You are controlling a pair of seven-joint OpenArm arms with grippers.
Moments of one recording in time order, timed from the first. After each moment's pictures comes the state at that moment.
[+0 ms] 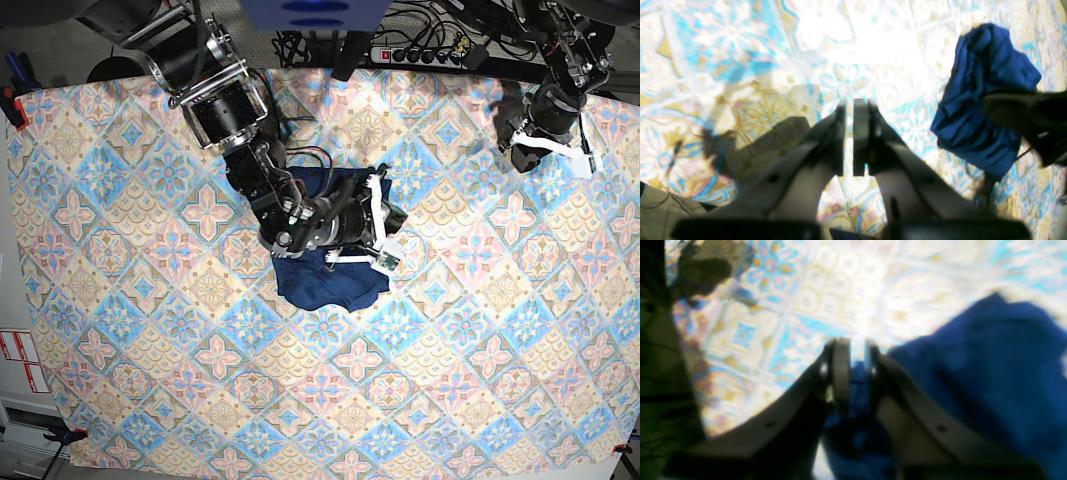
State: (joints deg) left arm 26.5 -3.2 -37.2 108.2 -41.8 -11.6 52.4; right arm 14.5 -5.8 -25.7 64.6 11.7 41.1 -40.7
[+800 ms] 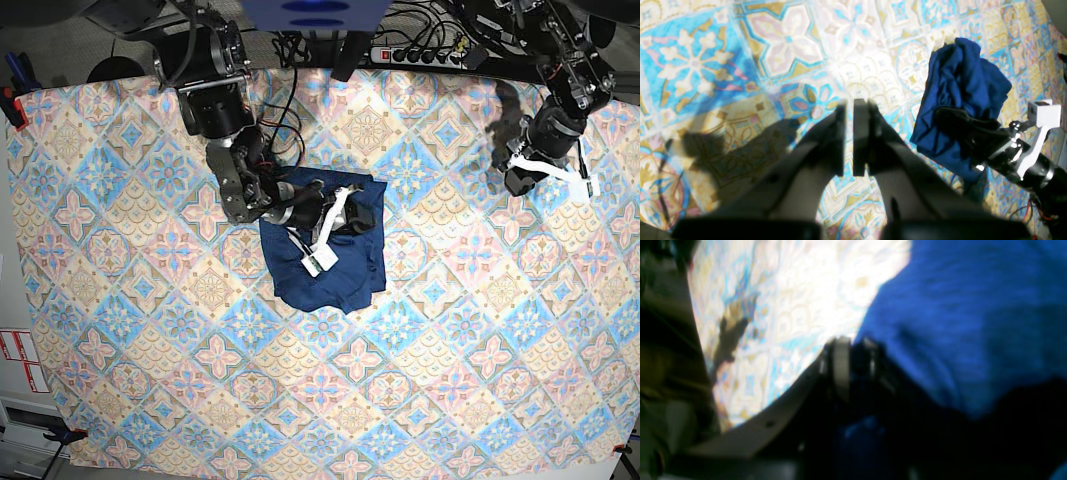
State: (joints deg) left arm 20.3 -3.0 -37.2 108.2 -42.2 -11.7 57.6; right arm 14.9 -5.6 -5.0 40.5 13.5 43.1 -22.9
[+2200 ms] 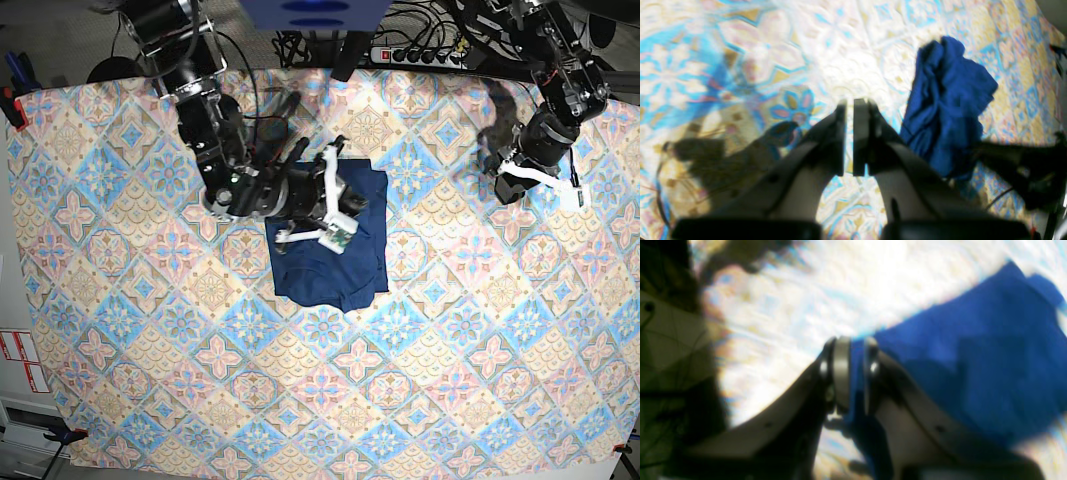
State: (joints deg) left arm 19.1 -2.9 -34.6 108.2 -42.0 -12.0 57.2; right arm 2.4 3.2 -18.9 87.9 11.9 41.2 -45.6
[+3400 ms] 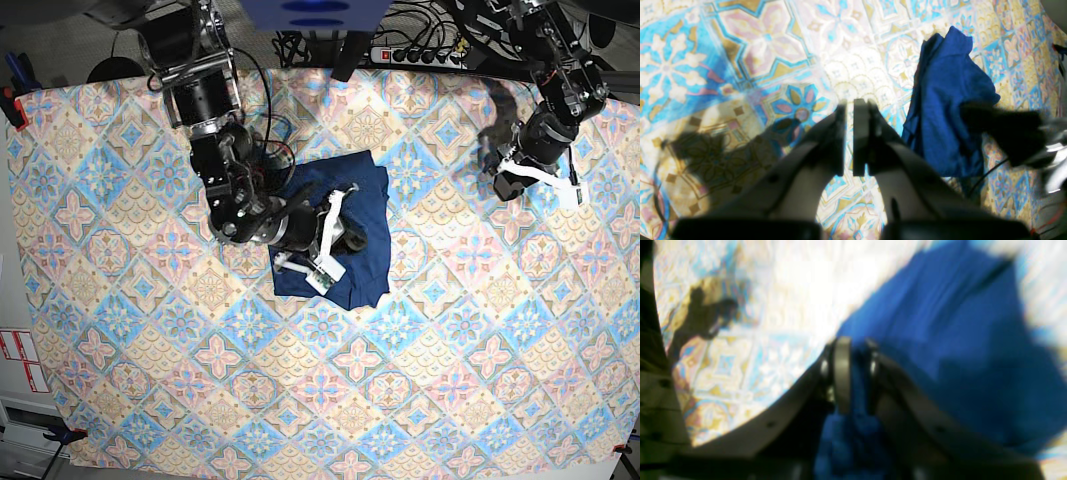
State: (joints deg) left arm 19.1 -3.0 -34.6 106.9 -41.8 -12.2 57.3; right arm 9.8 -1.2 -13.9 70.9 11.8 41.0 -34.2
